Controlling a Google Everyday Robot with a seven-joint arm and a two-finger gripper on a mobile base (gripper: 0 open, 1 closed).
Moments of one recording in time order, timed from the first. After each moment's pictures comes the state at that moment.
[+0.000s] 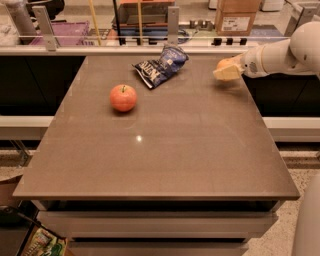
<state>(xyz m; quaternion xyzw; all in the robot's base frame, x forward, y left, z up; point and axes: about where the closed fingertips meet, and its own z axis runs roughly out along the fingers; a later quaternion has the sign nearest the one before) 0.778 -0.232 0.859 -0.37 0.79 0.14 0.46</state>
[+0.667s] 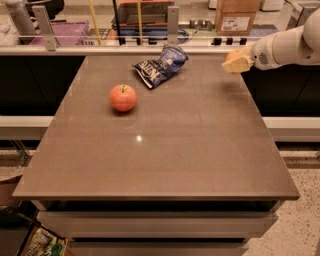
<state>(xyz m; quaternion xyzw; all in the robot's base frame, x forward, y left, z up) 0.757 -0.246 0.896 -0.36 0.80 0.09 0.47</state>
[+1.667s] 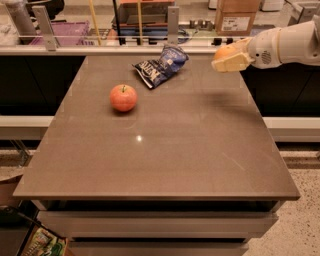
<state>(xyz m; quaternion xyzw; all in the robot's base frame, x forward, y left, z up) 0.704 -0.190 0.934 -0.44 0.73 0.20 0.49</state>
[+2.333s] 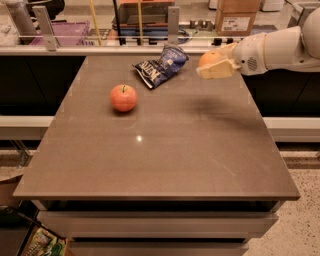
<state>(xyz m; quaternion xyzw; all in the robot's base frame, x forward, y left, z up) 0.673 -0.142 0.932 -0.46 0.71 0.22 0.48</state>
